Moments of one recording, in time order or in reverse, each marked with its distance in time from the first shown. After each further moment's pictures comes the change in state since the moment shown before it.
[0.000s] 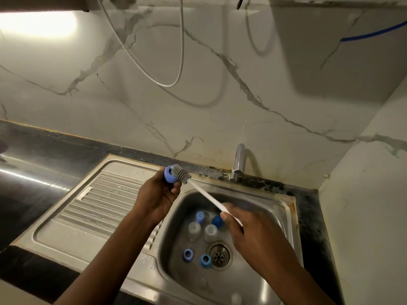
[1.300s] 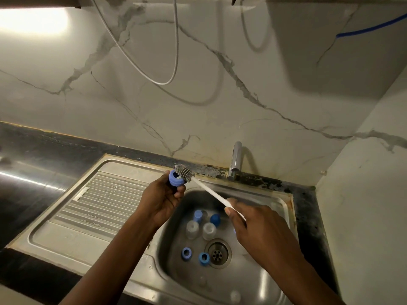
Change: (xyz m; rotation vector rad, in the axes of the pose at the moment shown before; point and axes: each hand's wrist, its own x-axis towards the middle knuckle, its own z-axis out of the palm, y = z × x) left_hand 0.006 -0.017 0.002 0.077 0.016 -0.039; right_hand 0.003 0.009 -0.008 -0.114 0.028 0.015
